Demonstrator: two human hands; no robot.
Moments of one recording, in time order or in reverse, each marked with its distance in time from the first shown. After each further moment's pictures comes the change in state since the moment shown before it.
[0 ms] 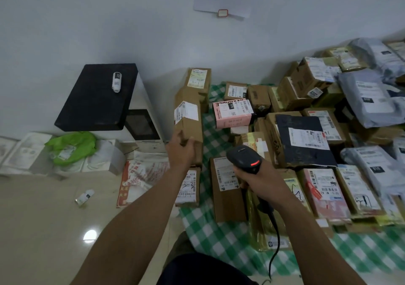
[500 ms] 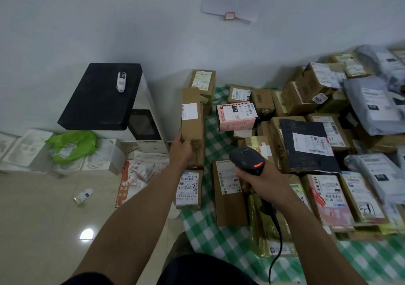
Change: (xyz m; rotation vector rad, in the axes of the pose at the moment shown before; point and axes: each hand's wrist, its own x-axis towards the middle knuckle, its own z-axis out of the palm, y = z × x) left_hand 0.017 0.005 -0.008 -0.019 -0.132 -0.088; right_hand 0.008 -0.007 0.002 -0.021 -0.013 0.022
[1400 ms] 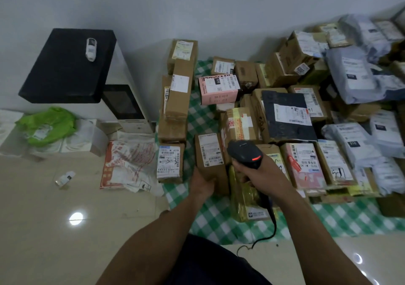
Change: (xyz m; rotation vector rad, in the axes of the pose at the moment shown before) left_hand -0.132 -0.130 0.112 0.169 -0.263 -0.174; right_hand -0.042 0.054 -0.027 0.020 0.010 0.023
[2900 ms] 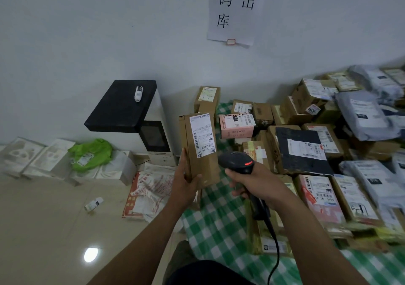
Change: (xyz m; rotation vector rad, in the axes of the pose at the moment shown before) left_hand -0.071 0.069 -0.133 -0.198 0.206 0.564; right_hand -0.017 -0.068 0.017 0.006 -0.239 -0.070
